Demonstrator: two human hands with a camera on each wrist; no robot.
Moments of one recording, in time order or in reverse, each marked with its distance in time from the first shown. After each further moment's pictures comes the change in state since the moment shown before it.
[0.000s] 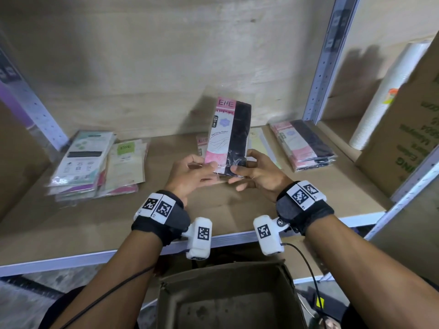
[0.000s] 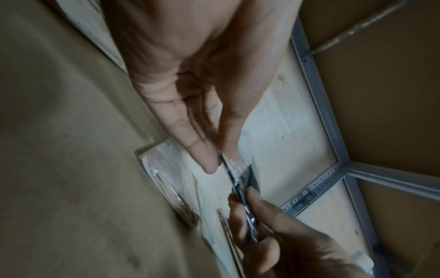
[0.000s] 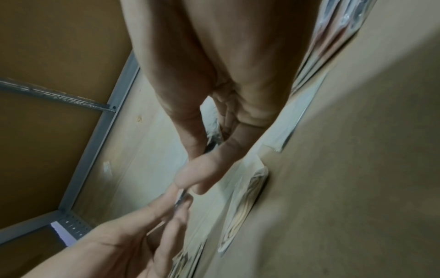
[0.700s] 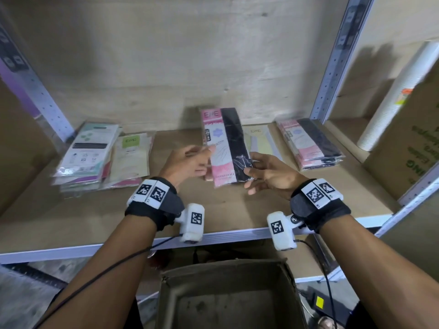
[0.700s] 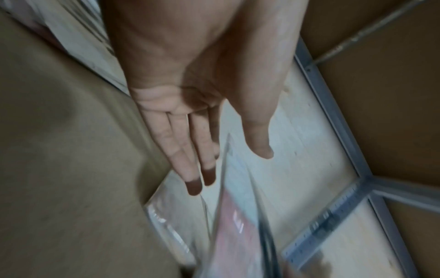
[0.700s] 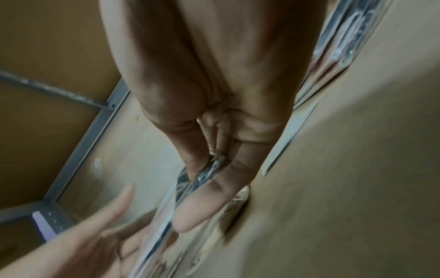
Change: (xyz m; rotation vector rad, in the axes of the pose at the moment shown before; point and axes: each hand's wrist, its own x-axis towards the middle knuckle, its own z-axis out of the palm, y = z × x) left_hand 0.017 0.010 -0.025 0.250 -0.054 0.002; right_hand -0.006 -0.006 -0.016 -0.246 -0.125 0.083
